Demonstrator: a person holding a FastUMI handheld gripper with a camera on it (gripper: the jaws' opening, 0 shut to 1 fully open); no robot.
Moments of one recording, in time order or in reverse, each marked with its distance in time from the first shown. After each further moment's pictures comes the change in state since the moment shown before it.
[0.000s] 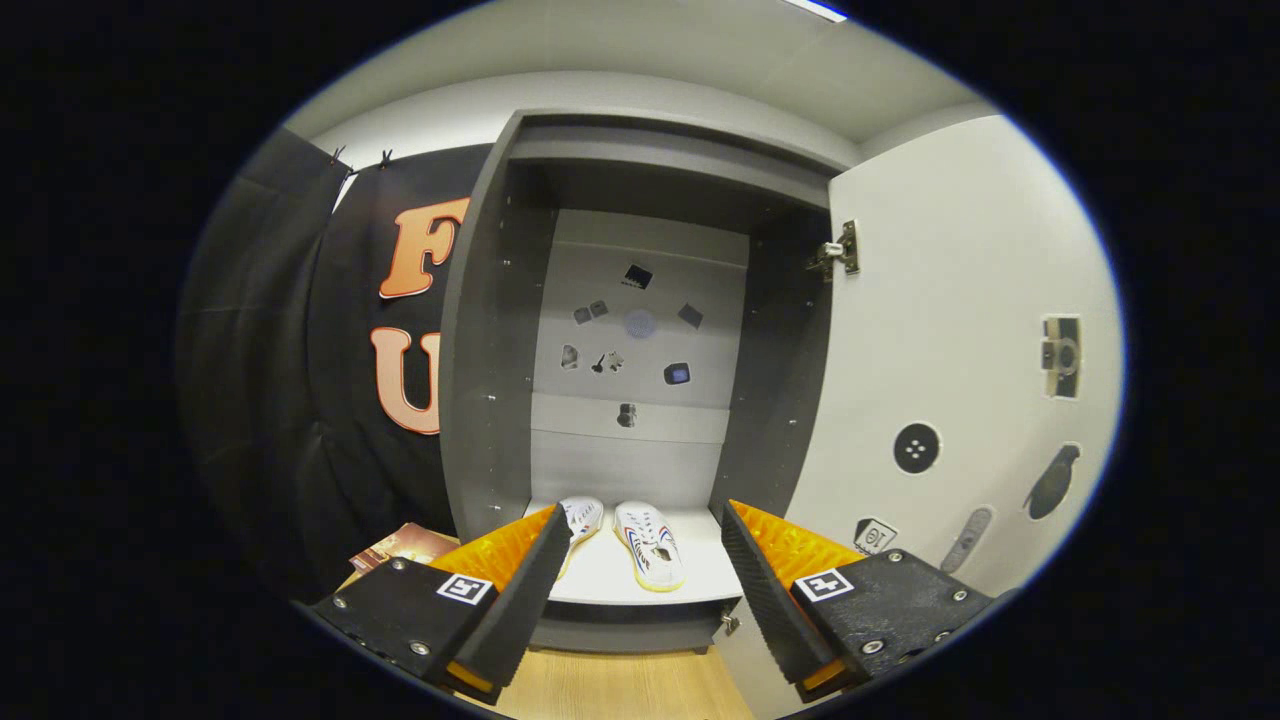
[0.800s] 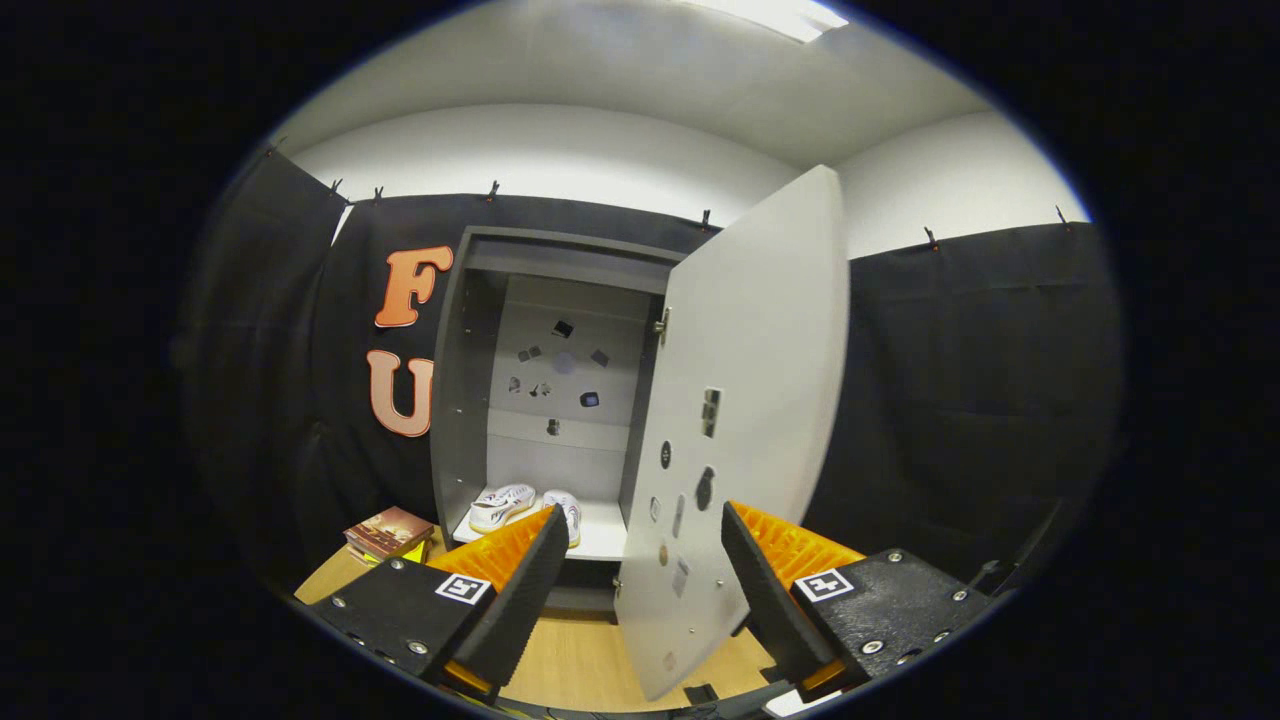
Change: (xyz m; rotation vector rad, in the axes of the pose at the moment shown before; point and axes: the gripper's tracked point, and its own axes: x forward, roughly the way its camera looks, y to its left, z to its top) arm -0.204 -0.171 0.043 -0.023 -0.067 -0.071
